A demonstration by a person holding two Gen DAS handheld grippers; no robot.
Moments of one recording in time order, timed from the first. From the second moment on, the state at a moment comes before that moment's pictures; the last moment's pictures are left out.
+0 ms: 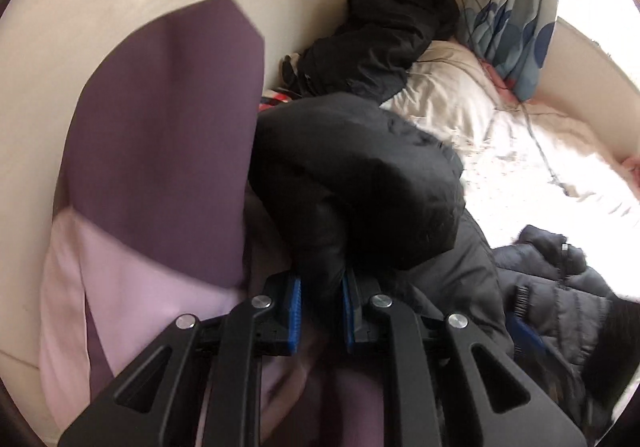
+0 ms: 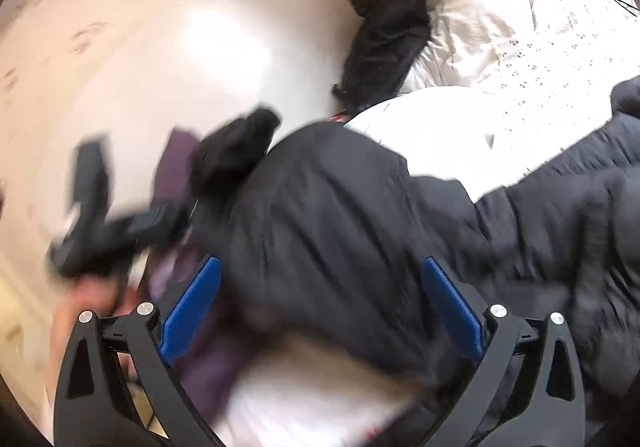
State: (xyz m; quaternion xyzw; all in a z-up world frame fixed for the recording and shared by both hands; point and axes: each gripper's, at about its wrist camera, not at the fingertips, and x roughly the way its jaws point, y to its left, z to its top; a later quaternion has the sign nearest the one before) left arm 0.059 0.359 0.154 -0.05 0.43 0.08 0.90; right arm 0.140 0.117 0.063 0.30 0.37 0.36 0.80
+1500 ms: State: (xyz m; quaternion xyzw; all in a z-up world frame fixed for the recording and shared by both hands) left arm 0.086 0.265 0.187 0.35 0.34 0.05 0.87; right arm 0.152 0.261 0.074 0.21 0.39 0.34 0.83
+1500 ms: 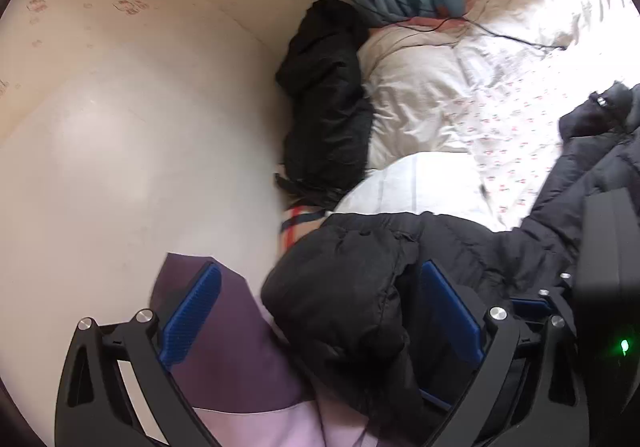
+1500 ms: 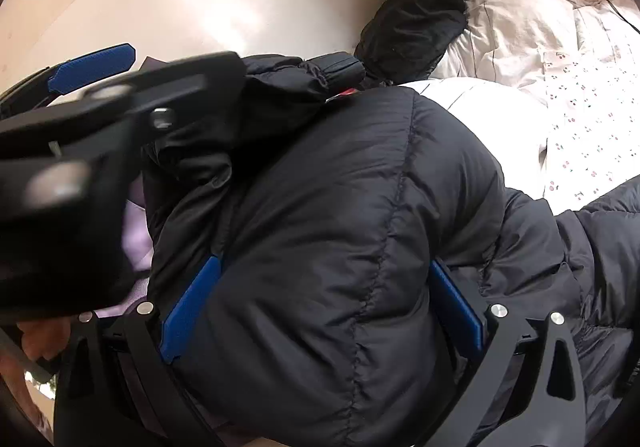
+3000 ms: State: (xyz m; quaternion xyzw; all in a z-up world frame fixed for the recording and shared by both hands) left arm 0.018 0.239 0.313 -0.10 0.17 -0.17 0.97; right arm 0.070 0.002 0.033 0.11 0.47 0.25 0.84
